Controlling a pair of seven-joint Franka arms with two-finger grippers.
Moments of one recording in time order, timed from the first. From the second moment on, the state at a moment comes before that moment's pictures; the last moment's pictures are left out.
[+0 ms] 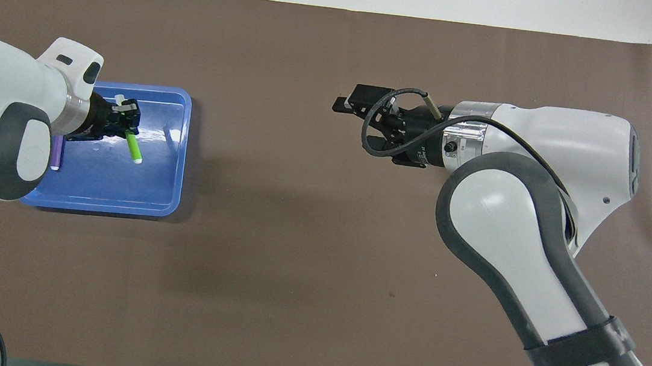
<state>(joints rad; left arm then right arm) -0.15 0.11 -0.03 -1.98 -0.10 2.16 -0.53 0.45 0.13 -0.06 -1.87 1.01 2.35 0.26</state>
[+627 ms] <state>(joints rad) -0.38 0.13 -0.03 -1.88 -0.44 2.21 -1.09 0.51 0.12 -0.06 -1.94 1.13 2.49 0.26</state>
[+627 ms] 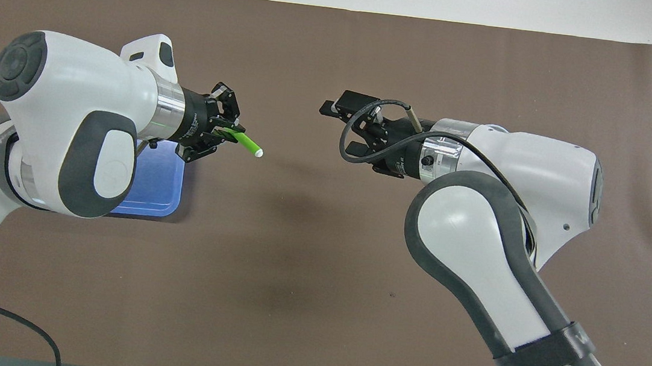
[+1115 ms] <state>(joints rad) -0.51 0.16 -0.03 -1.86 -0.57 2.38 -1.32 0.55 0.11 -0.06 -1.99 1.13 2.50 0.26</state>
